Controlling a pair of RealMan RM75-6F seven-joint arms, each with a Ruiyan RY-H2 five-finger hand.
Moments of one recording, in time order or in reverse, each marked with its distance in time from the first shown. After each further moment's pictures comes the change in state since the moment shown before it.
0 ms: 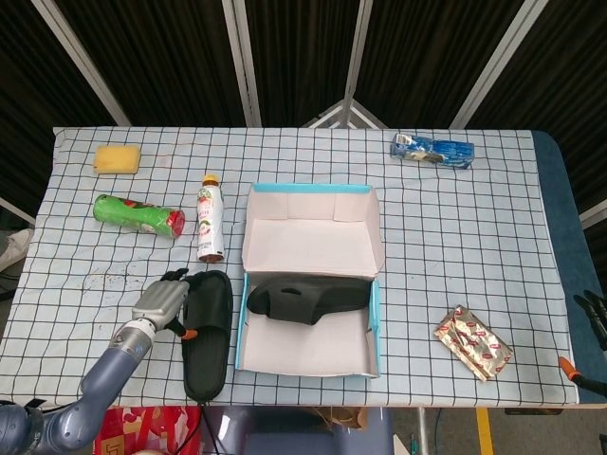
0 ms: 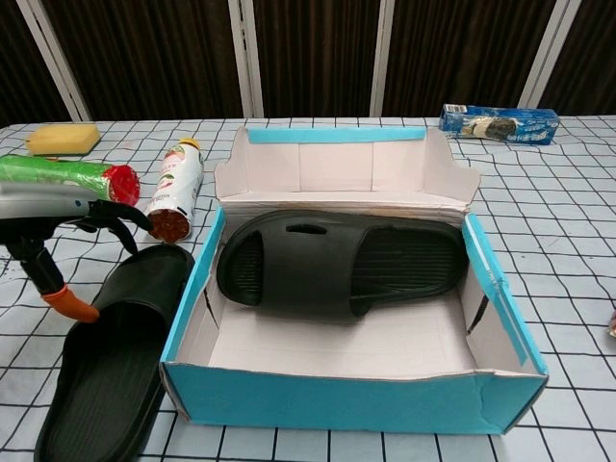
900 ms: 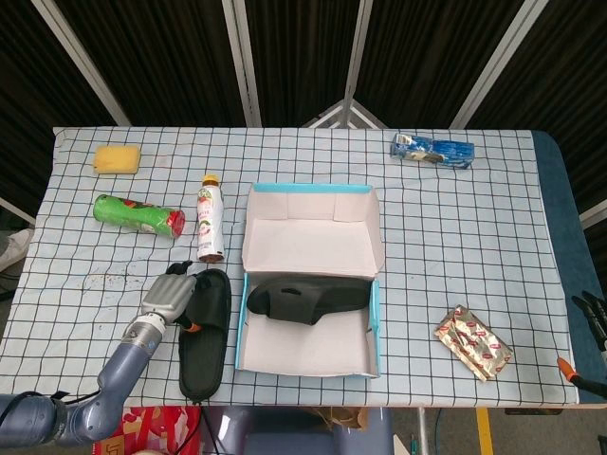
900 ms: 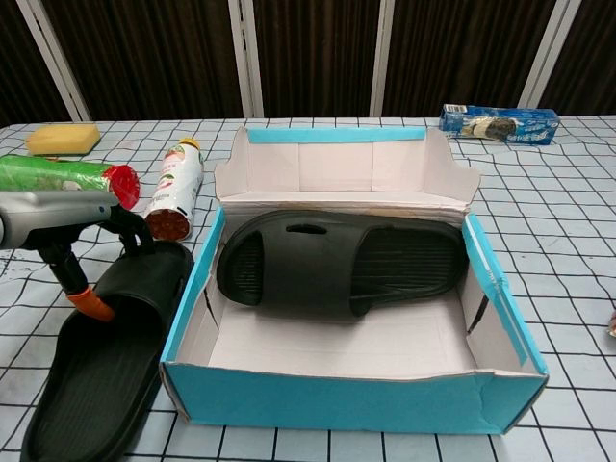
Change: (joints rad) left arm -0.040 -0.103 0.031 0.100 0.019 0.086 0.067; right arm 0.000 0.005 -0.003 -0.011 -0.003 0.000 -0.006
